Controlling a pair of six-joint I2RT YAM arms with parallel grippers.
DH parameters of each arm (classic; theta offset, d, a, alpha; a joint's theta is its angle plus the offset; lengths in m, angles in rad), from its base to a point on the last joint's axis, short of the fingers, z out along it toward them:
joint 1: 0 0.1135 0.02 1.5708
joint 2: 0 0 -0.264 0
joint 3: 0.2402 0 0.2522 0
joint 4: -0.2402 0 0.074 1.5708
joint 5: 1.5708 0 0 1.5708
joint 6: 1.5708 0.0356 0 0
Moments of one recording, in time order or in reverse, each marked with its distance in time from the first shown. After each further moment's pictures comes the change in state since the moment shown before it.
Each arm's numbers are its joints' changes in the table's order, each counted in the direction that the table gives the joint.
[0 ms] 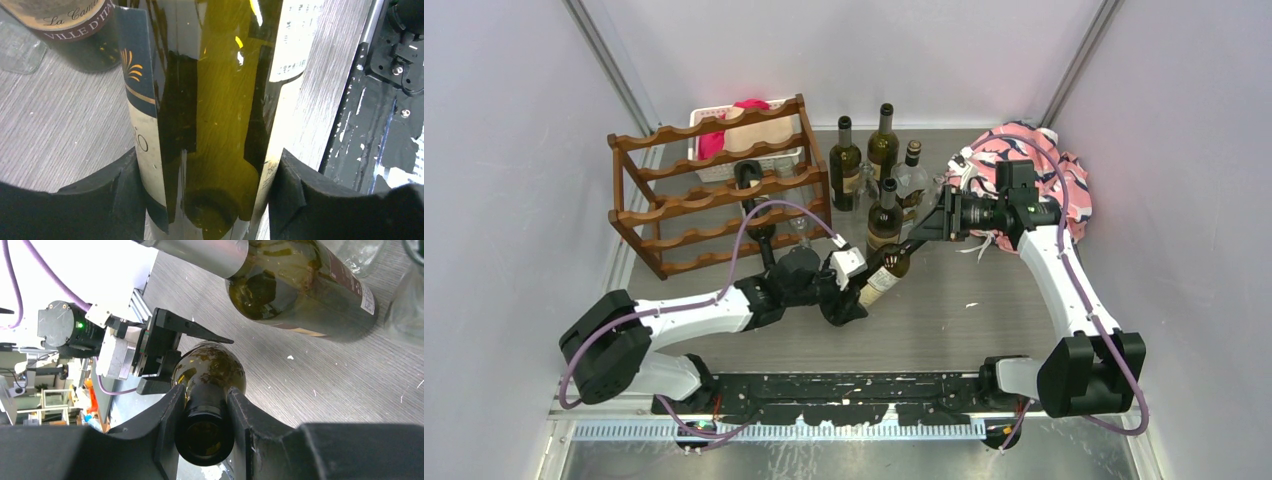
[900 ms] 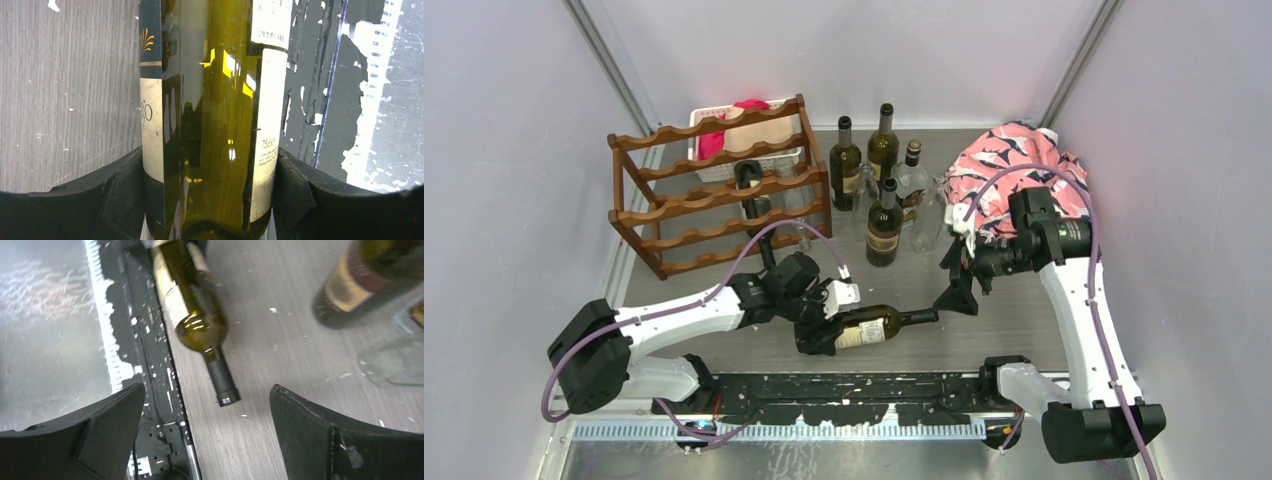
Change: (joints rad) left arm -0.004 0.081 0.051 -0.535 0.217 0.265; right arm 0.000 0.187 0.143 -0.732 0.079 -1.096
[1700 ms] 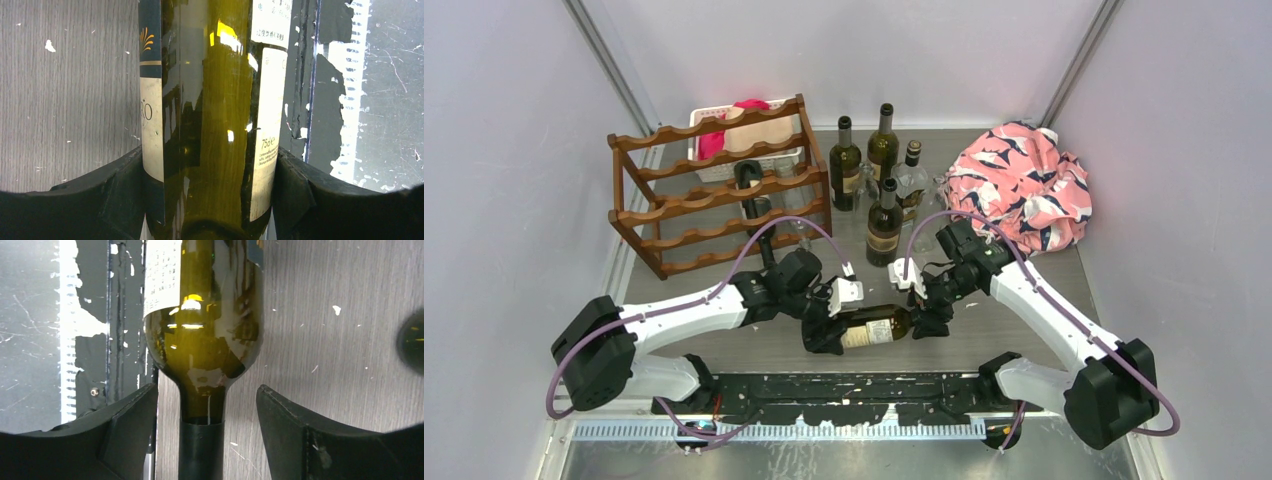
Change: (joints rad) left arm -0.003 -0.031 0.022 0.068 0.087 0.011; right arm 0.376 -0.063 -0.404 0.363 0.166 -0.117
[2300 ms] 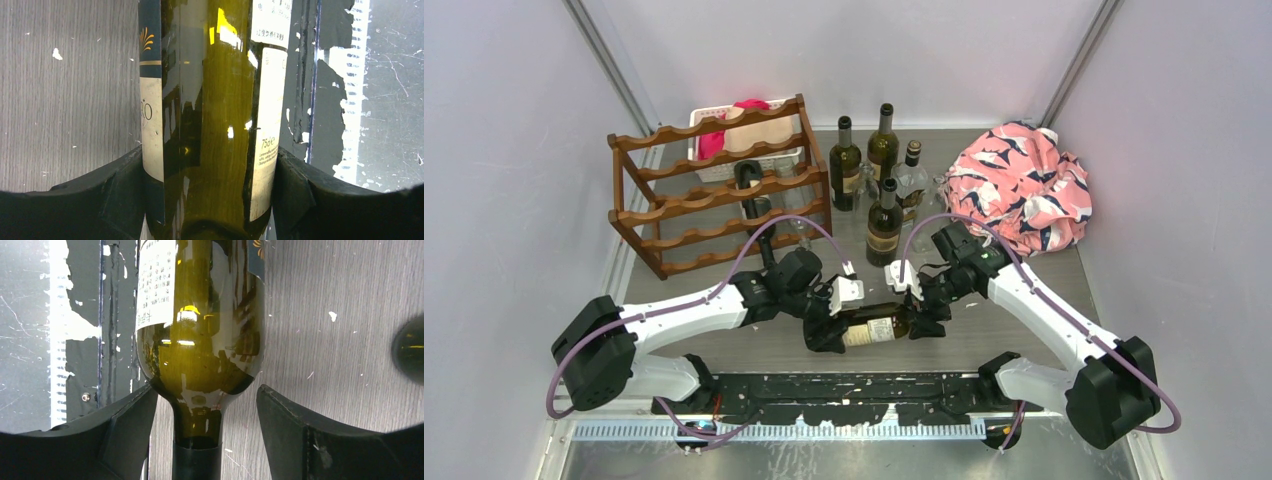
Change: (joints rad) left arm 0.000 -0.002 0.000 0.024 0.000 -0.001; right arm 0.043 0.000 -0.021 0.079 0.024 0.035
